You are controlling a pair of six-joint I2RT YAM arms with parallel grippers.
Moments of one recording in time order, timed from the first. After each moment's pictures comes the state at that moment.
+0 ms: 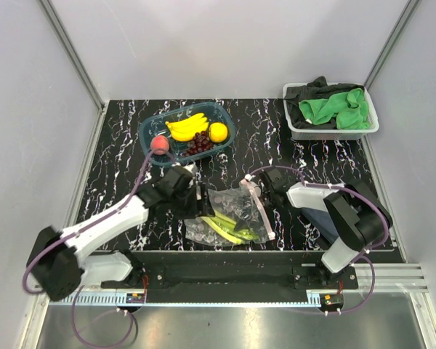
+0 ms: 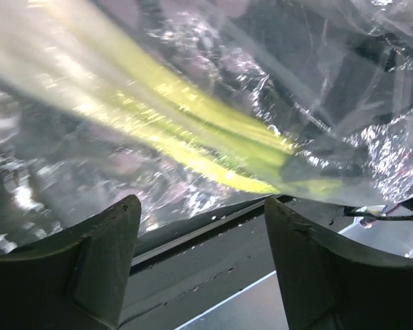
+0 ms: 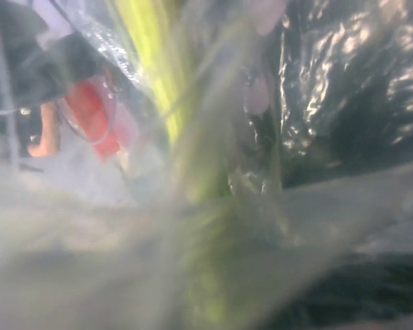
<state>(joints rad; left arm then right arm) -0.73 1.20 0.79 -0.55 0.17 -0.79 0.57 1.65 0.71 -0.19 -0.90 0.59</state>
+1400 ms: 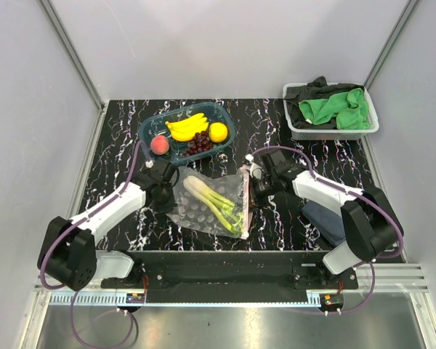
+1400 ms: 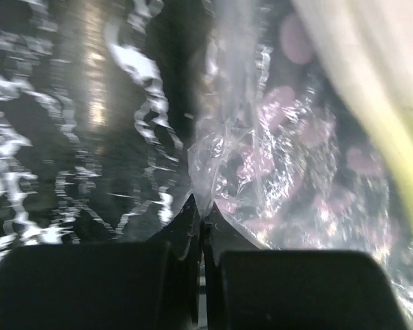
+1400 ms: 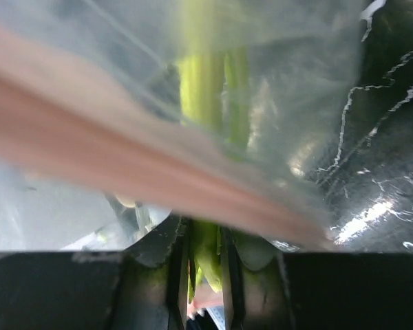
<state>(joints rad) -0.47 1.27 0.79 -0.76 -0.06 -0.66 0.55 1.54 0.90 -0.37 -0.83 0.58</state>
